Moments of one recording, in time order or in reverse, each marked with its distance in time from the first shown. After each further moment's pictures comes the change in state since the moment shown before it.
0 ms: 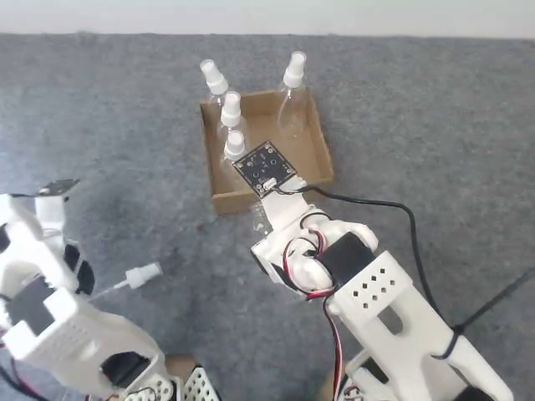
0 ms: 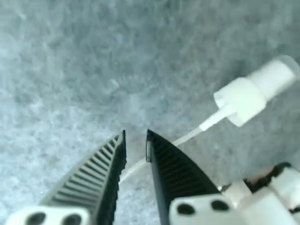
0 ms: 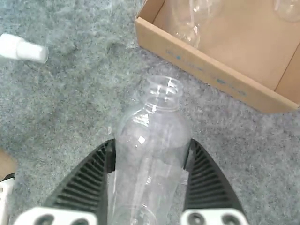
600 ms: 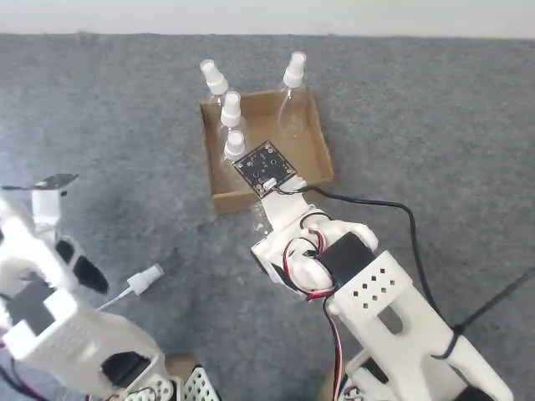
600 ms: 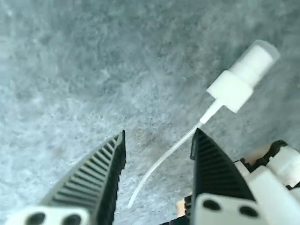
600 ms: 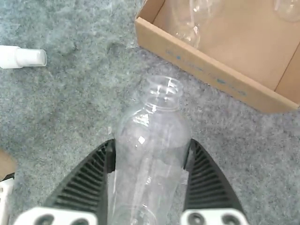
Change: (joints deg) left arm -0.1 0.0 -5.6 6.9 -4.5; right arm 0.0 0.0 0.0 0.0 0.0
